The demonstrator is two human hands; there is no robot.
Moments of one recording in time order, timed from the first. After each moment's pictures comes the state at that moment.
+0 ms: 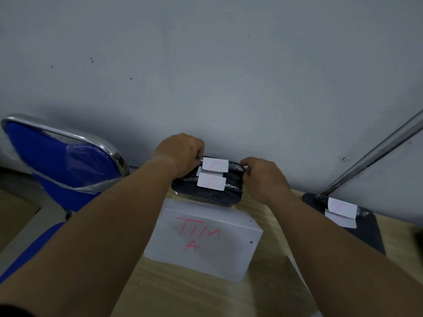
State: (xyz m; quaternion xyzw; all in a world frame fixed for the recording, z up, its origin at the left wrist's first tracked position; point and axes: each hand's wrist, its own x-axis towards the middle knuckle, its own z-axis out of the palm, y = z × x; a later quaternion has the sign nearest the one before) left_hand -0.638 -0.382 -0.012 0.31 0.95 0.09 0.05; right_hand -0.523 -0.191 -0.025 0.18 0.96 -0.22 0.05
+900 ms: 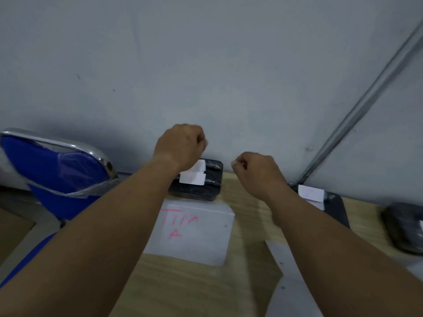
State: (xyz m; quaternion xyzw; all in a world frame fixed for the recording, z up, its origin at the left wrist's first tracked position) left_hand -0.589 -0.342 0.034 0.27 0.94 0.21 -0.04; right_hand -0.477 -0.174 0.013 0.18 0.94 -0.28 -0.02
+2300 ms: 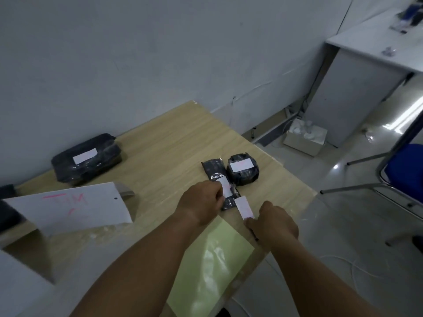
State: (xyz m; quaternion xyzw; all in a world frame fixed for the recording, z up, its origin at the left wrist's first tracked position) left_hand 0.077 0.089 -0.047 0.70 0.68 0.14 0.18; right_hand 0.265 0.095 -0.057 0.74 0.63 -0.22 0.06
